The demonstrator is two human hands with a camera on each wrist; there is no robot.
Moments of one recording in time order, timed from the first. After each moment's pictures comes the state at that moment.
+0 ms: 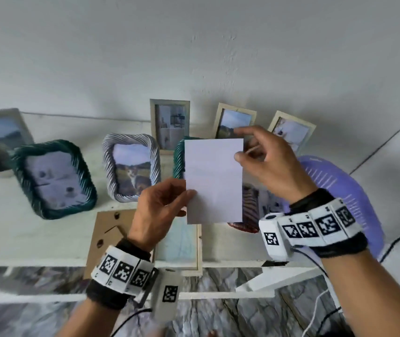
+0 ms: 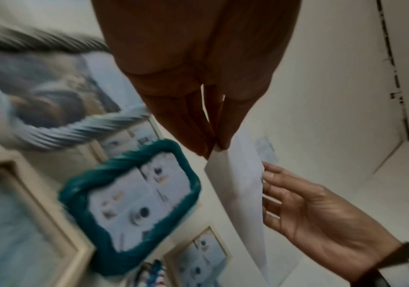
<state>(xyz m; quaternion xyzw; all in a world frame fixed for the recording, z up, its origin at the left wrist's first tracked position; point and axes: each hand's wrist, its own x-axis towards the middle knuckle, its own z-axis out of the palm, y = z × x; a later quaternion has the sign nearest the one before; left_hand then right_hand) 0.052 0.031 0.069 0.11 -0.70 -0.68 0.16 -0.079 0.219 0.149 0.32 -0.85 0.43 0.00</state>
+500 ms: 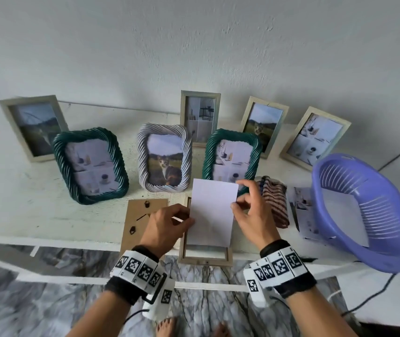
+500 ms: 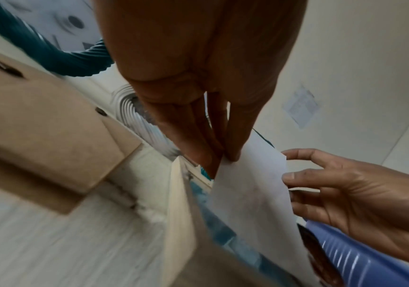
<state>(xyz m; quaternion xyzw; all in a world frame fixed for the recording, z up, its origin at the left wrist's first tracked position) 0.093 -0.031 -0.020 0.18 -0.84 -0.51 0.08 -0.013 0.167 0.003 0.27 -0.85 0.46 0.02</state>
